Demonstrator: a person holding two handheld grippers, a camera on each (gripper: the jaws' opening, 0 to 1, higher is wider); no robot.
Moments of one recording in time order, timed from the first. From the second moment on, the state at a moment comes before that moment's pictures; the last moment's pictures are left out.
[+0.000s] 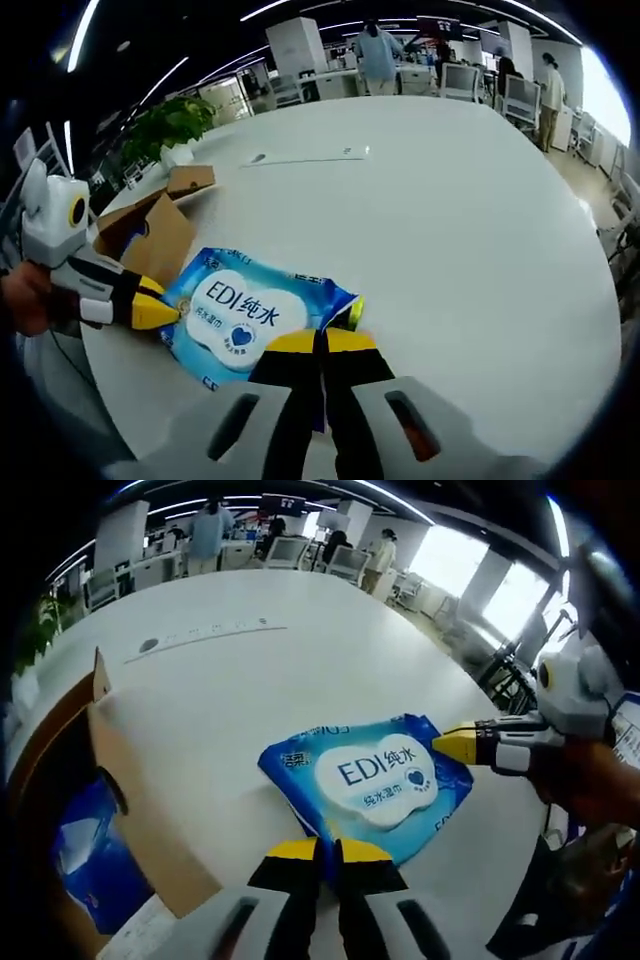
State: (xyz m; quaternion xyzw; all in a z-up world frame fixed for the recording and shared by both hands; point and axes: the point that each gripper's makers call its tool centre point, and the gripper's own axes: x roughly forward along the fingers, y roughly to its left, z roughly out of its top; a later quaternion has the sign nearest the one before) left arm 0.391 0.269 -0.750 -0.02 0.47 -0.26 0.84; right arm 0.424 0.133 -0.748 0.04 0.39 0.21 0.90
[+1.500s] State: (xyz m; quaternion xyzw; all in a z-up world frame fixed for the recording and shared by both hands) left arm 0.369 0.289 -0.703 0.00 0.42 -0.29 0.86; right arm 0.393 0.115 -0.712 0.02 0.38 0.17 0.91
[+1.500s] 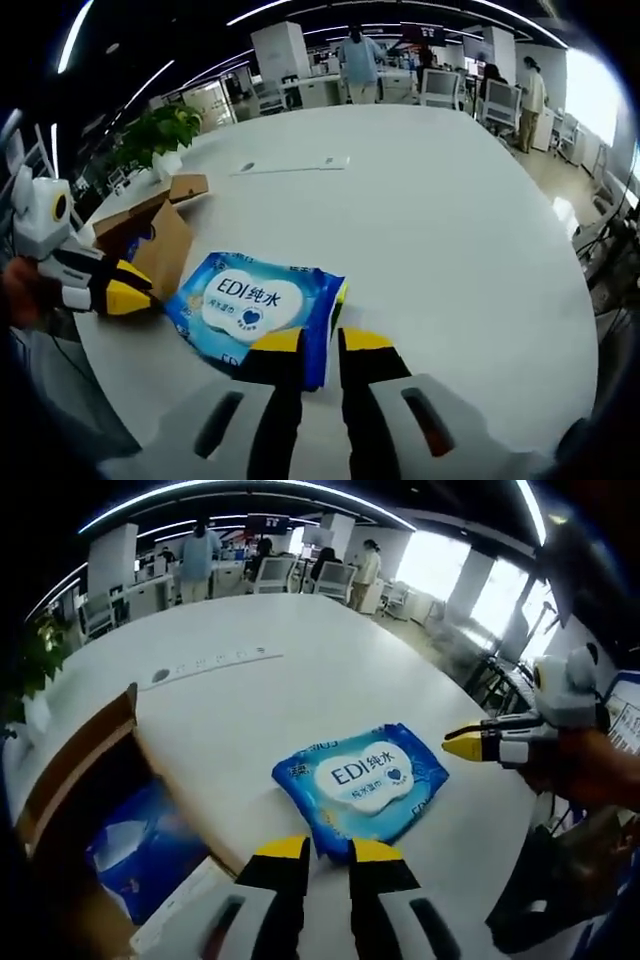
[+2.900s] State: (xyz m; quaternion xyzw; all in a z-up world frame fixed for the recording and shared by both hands) left arm 0.373 0.435 -0.648 -0.02 0.34 -0.24 0.91; right arm 0.407 0.287 -0.670 -0.01 0.35 0.28 0.90
